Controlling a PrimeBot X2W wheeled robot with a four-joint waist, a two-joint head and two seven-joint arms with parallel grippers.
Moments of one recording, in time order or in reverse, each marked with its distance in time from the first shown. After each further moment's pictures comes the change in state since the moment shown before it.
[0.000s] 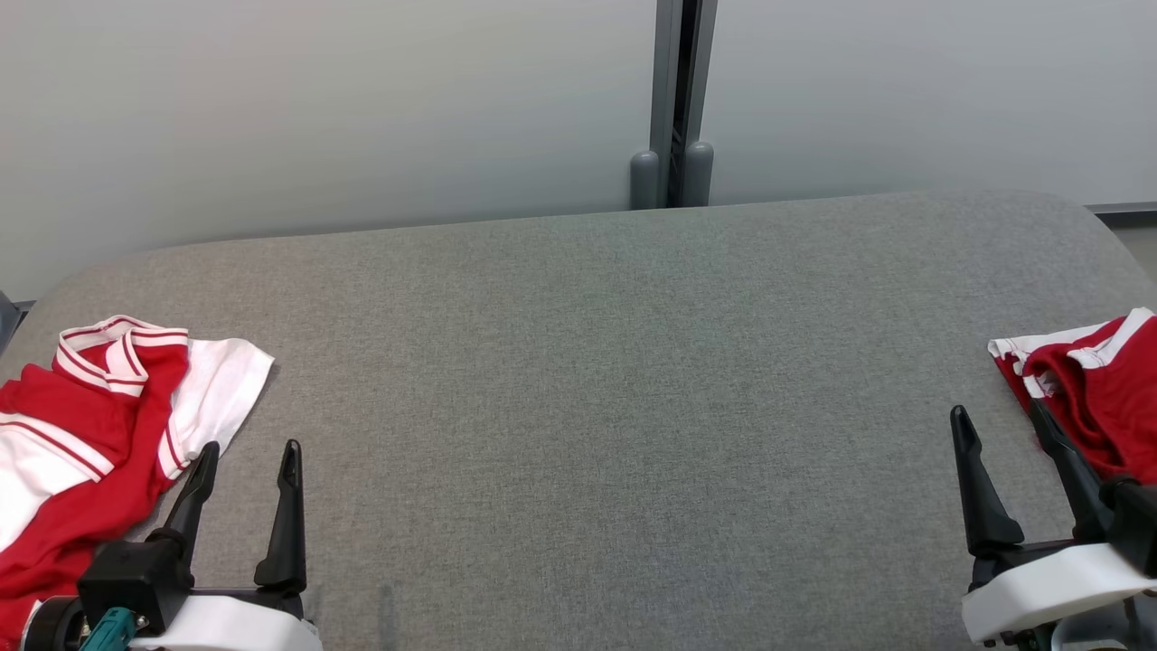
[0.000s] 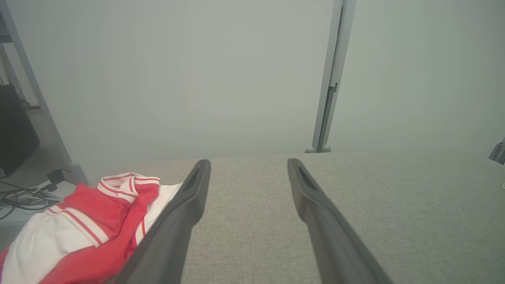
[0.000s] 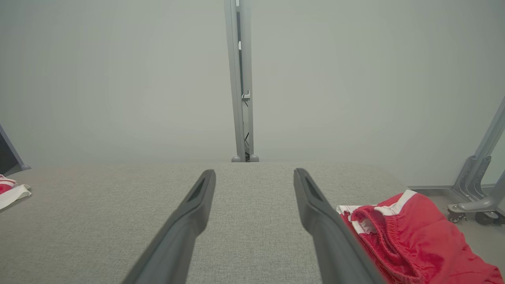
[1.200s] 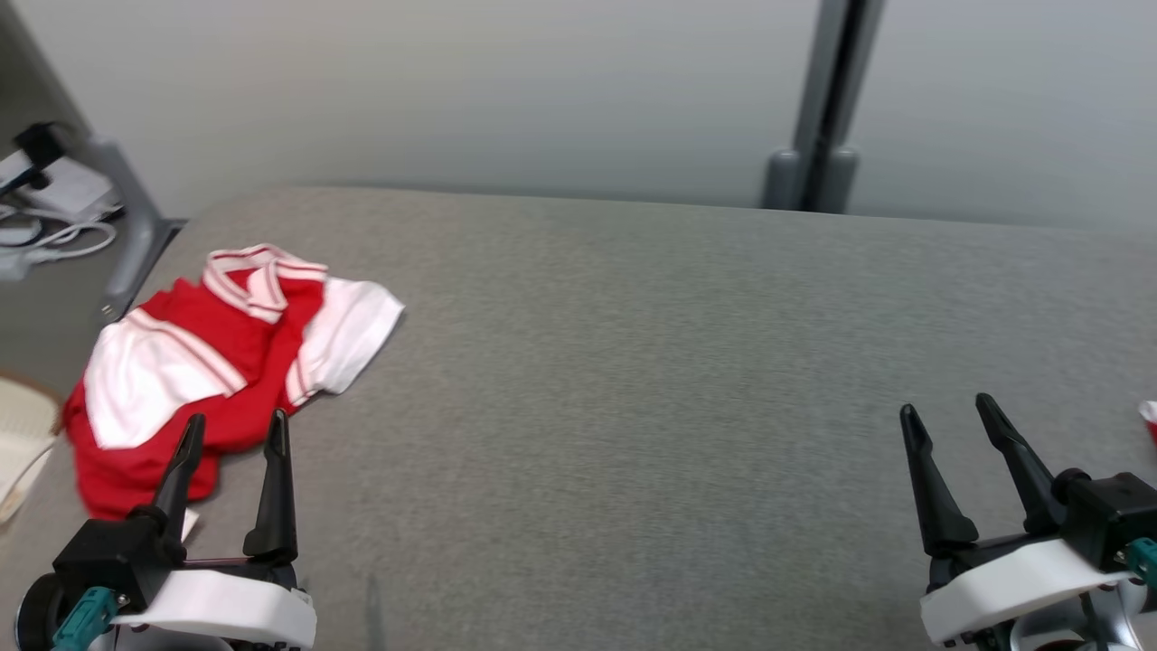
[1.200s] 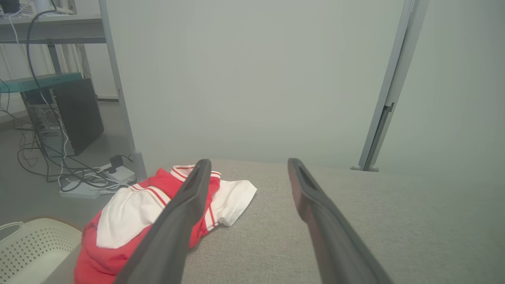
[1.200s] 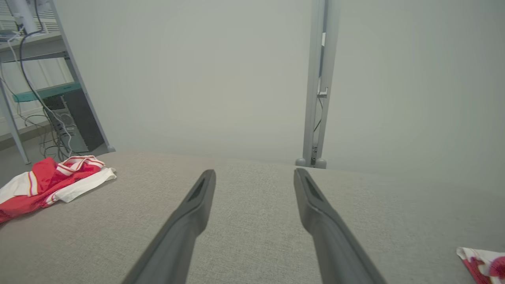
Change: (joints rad) left arm -0.044 -0.015 0.018 0.019 -0.033 -0.012 -0.031; right arm -0.011 0.000 0.076 0.002 0.021 0.000 -0.005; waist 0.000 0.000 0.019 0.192
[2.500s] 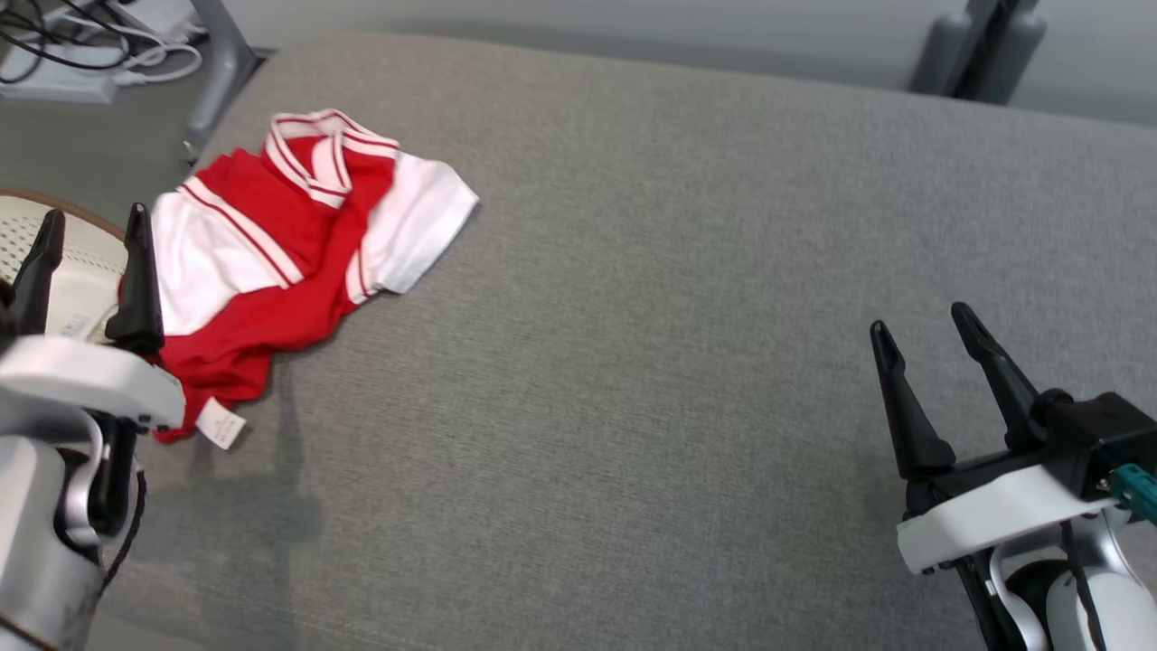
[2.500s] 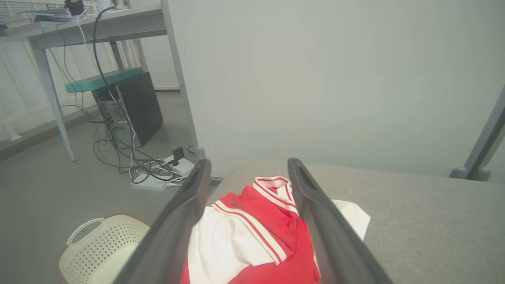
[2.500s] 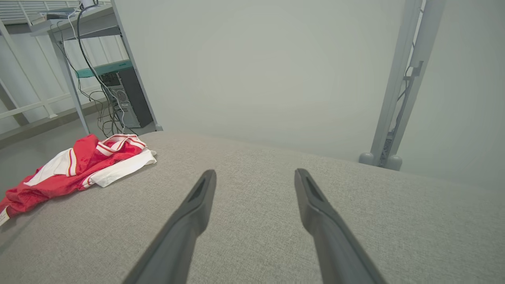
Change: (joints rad) left arm -0.407 0.020 0.117 0.354 -0.017 -0.208 0.015; right arm -0.130 0.001 0.057 -0.044 -0.041 0.000 0.044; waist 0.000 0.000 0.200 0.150
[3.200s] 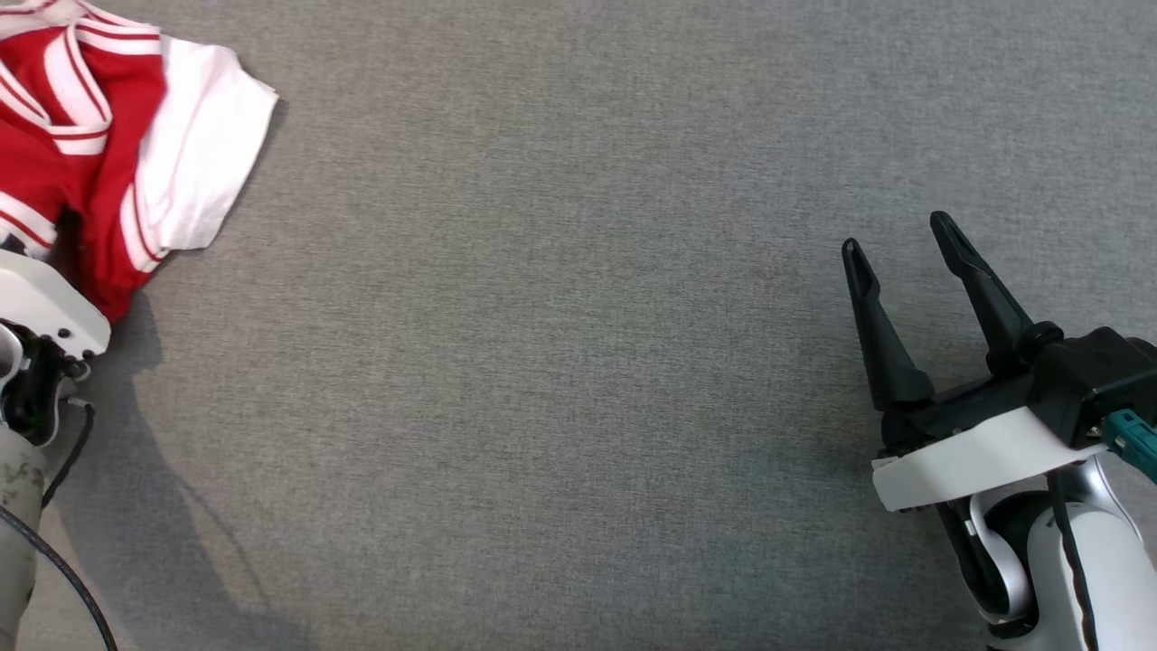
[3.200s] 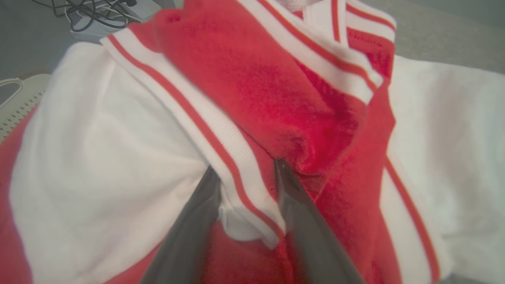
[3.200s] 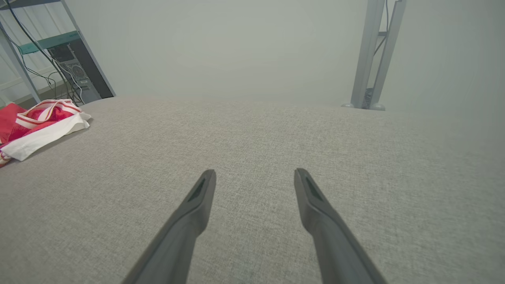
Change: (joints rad) left arm -0.472 -0.052 -0.051 0.841 -0.136 -0.268 0.169; right arm -0.144 0.000 0.059 -0.027 -0.031 0.000 -0.011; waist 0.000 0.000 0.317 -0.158
